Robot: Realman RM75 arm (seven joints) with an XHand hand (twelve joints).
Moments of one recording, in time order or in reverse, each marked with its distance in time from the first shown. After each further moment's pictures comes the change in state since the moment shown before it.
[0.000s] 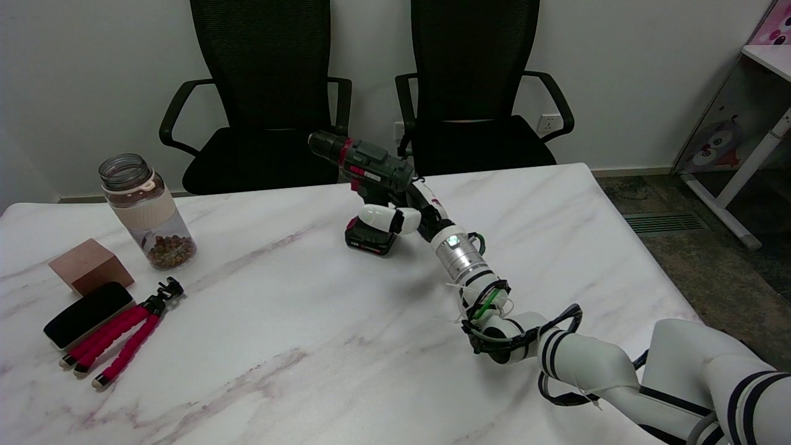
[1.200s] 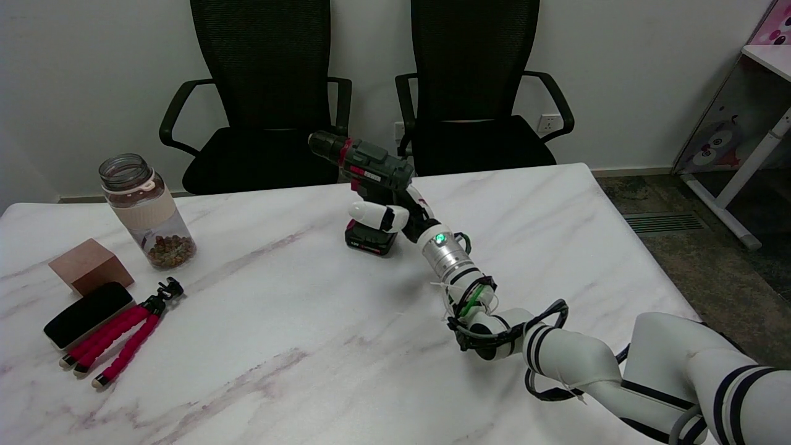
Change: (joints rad) arm 0.044 -0.056 -0.023 0.067 0.000 0.028 0.084
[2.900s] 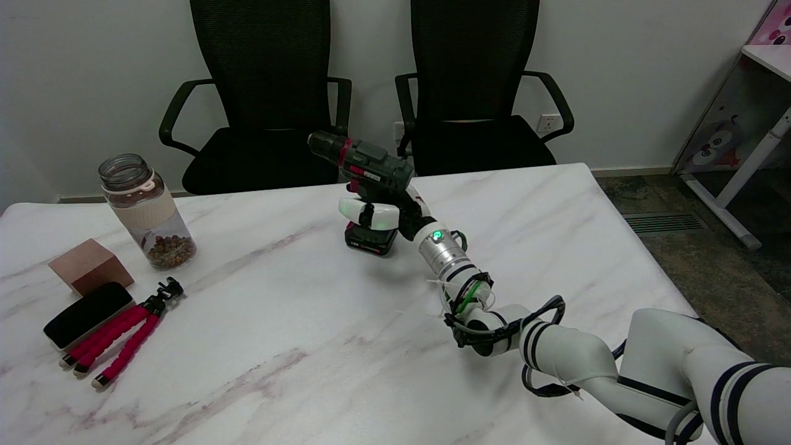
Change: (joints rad) arm 0.018 -0.009 -0.007 0.010 0.000 0.018 0.044
